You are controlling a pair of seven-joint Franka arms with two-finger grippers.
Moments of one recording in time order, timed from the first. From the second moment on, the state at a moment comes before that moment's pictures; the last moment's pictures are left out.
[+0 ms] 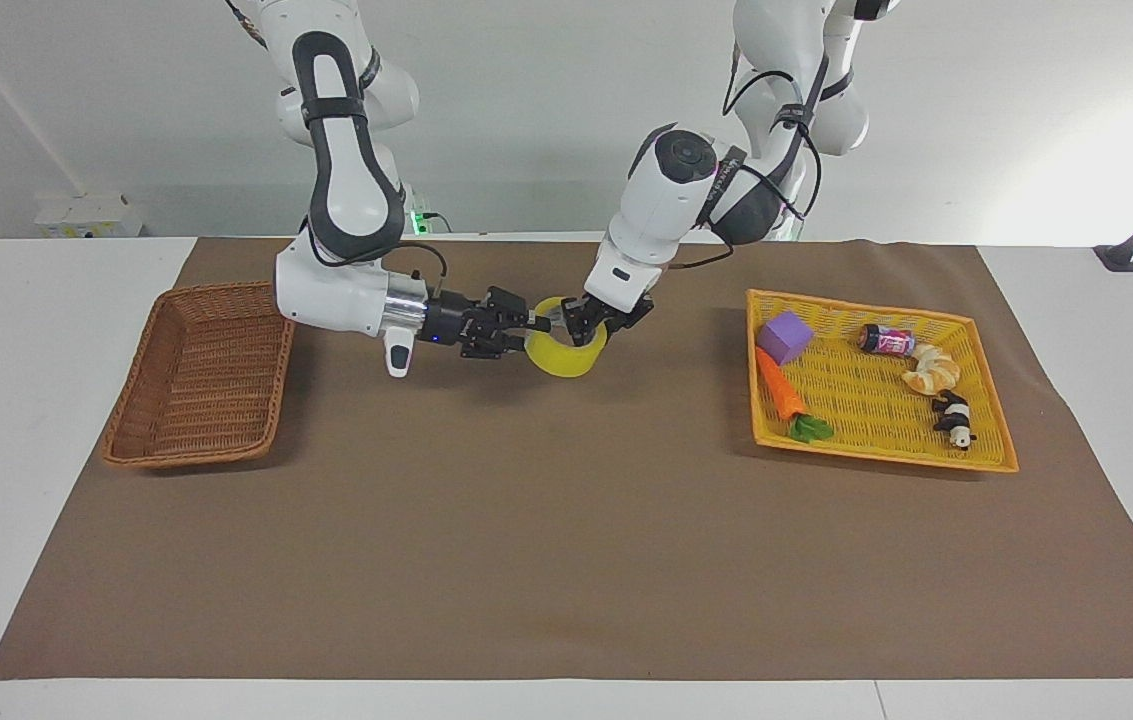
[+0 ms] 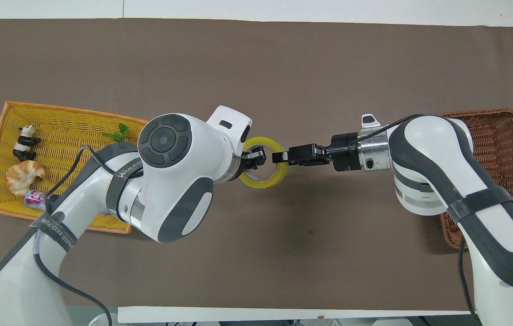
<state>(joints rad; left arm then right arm) -0.75 0.16 0.01 -1.88 -0.27 2.19 -0.81 0.37 0.11 -0.14 -2.17 1.38 1.95 -0.60</state>
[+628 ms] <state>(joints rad) -0.46 0.11 0.03 -1.76 -0.26 1.94 -0.67 0.23 0.10 -0.14 -2.15 1.20 1.84 -0.60</state>
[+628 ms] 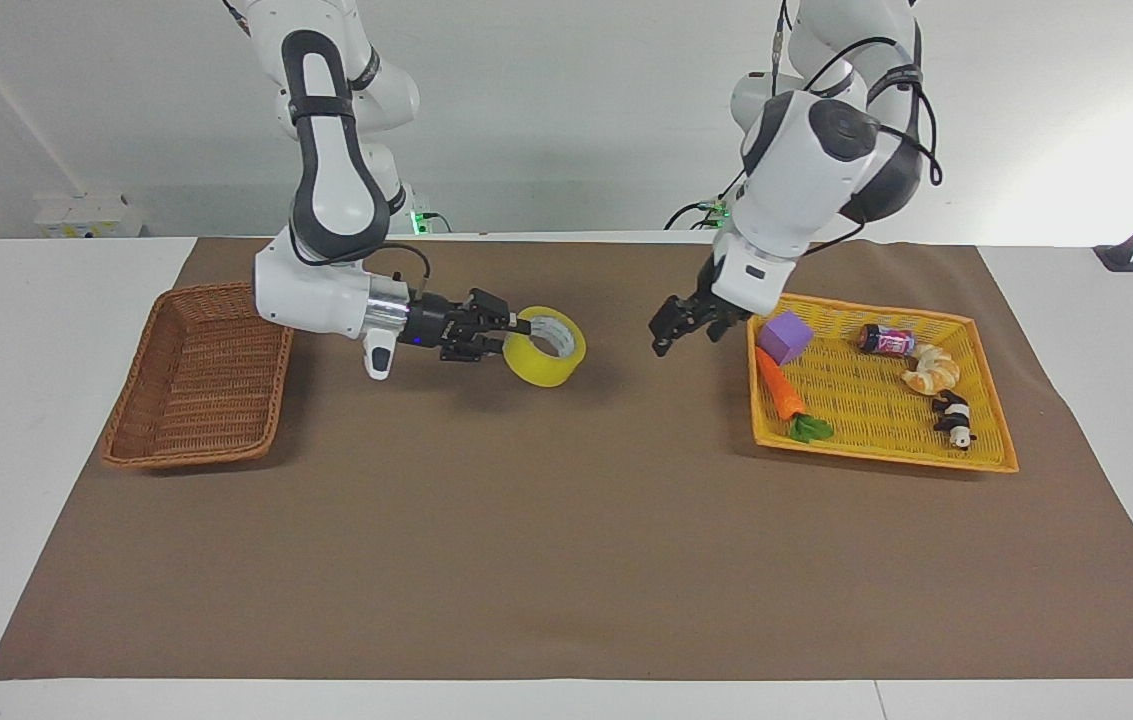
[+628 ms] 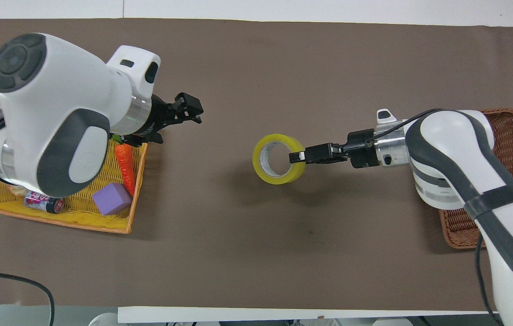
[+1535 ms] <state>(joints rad) 0.11 0.11 0.04 -1.78 -0.14 1.92 -0.03 -0.53 0.35 -0.16 -1.61 0.58 1.22 -0.91</state>
